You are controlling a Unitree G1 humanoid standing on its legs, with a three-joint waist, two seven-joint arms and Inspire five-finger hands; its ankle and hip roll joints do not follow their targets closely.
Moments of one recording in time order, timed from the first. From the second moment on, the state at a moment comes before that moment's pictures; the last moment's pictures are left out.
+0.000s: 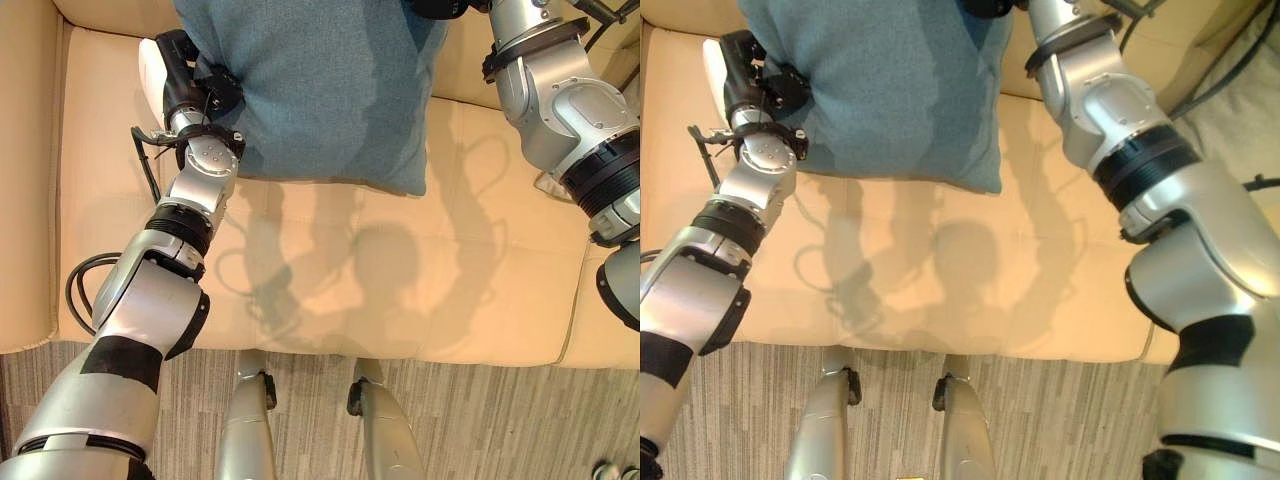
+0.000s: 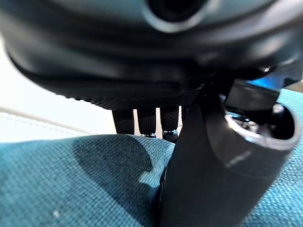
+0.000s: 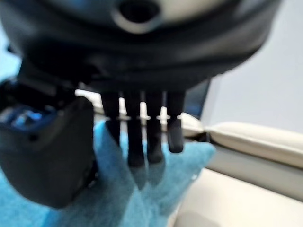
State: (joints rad) left arm -1.38 0.44 -0.51 1.21 -0.34 -0.08 0.62; right arm -1.65 -0.75 1.09 0.79 -0.50 0.12 -0.61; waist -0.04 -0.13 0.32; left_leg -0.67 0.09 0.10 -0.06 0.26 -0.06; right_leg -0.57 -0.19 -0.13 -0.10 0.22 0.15
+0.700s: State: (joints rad) left arm -1.40 0.54 -0.51 1.24 -0.19 0.01 0.70; right arm -1.43 -0.52 0.61 0.85 -0.11 0.05 -0.71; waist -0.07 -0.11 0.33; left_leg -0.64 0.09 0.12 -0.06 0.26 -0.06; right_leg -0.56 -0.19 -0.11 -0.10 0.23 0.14
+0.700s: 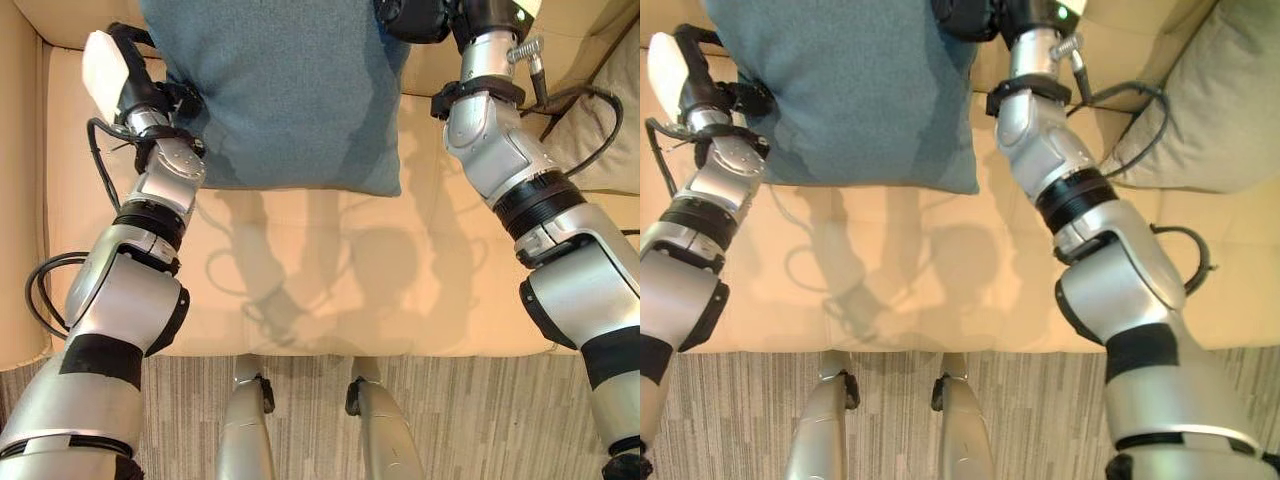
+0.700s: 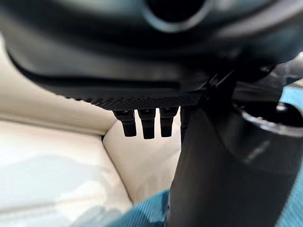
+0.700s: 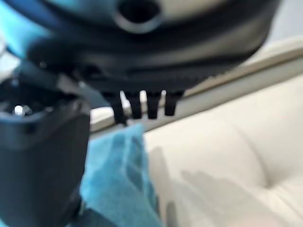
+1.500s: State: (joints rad) left arm -1.10 0.48 -0.23 0.83 -0.59 -0.12 0.62; right arm -1.02 -0.62 0.28 0.52 0.11 0.01 -0.65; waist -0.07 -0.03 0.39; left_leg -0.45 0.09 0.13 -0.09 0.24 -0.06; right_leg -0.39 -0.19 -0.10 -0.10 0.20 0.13
